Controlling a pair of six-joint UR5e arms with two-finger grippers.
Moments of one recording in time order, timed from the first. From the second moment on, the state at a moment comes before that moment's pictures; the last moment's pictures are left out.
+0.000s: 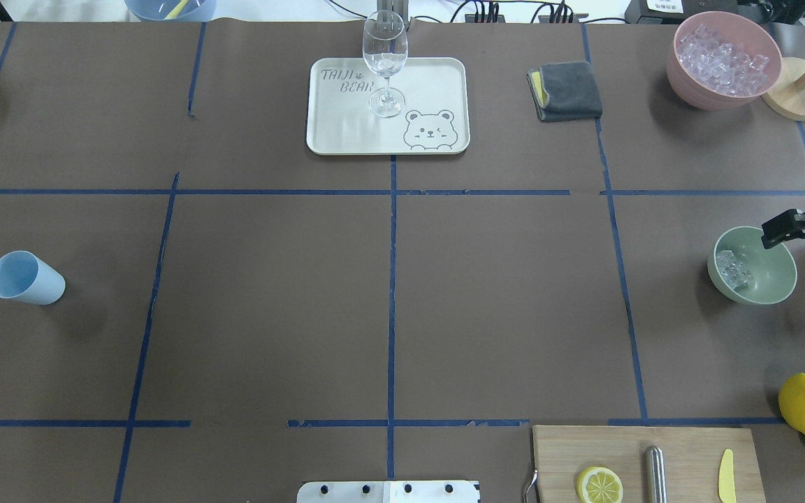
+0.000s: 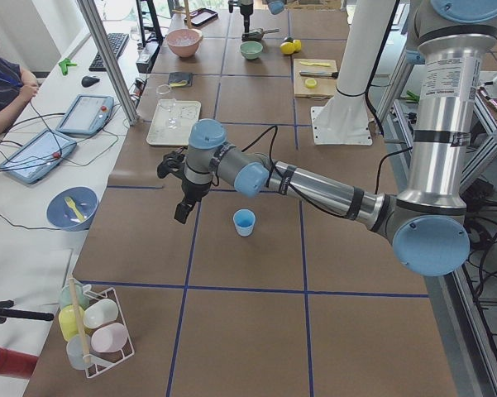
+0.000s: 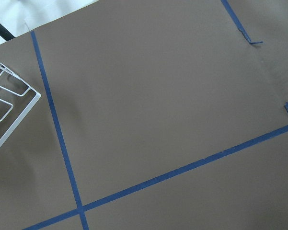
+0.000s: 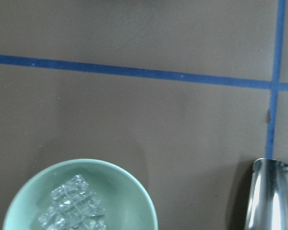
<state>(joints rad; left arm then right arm) -1.36 -1.62 -1.81 -1.83 -2.17 -0.14 1.17 -1.66 1.81 -1.39 2.15 0.43</state>
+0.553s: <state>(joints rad) -1.48 -1.63 -1.72 -1.73 -2.23 0.05 1.44 -1.67 1.80 -1.51 2.32 0.08</state>
